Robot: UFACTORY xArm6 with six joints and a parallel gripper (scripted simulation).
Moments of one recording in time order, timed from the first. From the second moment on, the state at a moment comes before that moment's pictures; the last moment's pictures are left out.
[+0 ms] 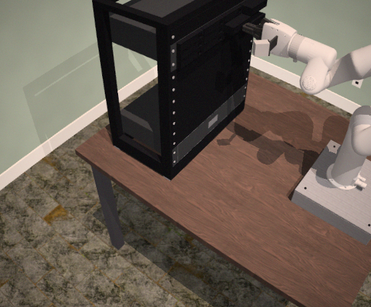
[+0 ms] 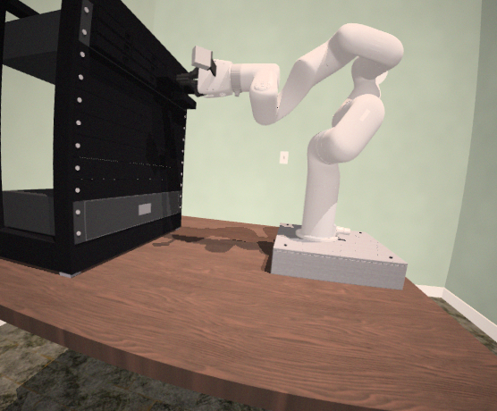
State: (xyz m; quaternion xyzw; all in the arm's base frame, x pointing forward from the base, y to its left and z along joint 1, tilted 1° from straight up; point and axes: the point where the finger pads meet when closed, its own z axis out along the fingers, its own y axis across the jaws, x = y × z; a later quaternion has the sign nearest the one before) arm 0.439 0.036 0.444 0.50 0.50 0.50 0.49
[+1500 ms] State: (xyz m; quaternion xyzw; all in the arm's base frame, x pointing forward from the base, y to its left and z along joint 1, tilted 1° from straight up) arm 0.459 0.036 0.444 0.50 0.50 0.50 0.49
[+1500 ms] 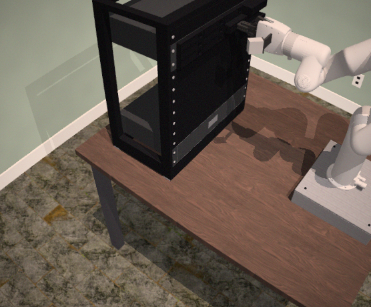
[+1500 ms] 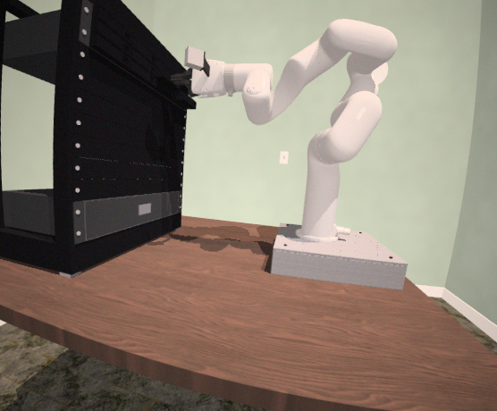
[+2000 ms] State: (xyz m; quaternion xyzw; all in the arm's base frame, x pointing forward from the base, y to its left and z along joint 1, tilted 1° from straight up) arm 0.464 0.036 0.444 0.50 0.50 0.50 0.49
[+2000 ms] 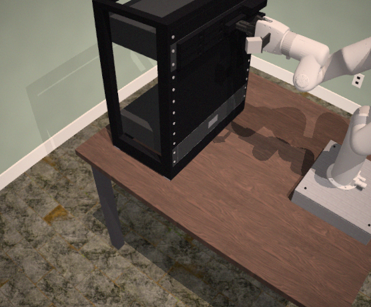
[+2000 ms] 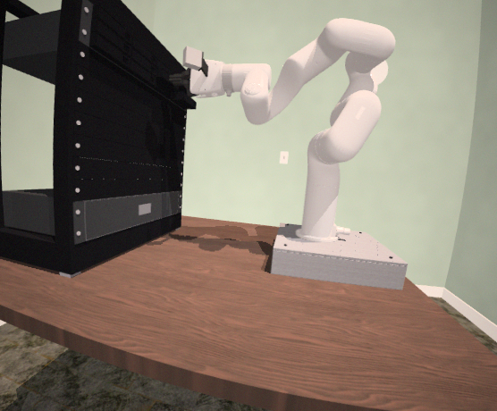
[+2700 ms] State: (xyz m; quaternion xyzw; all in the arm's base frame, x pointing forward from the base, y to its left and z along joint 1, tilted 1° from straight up) arm 0.472 0.036 0.444 0.50 0.50 0.50 0.49
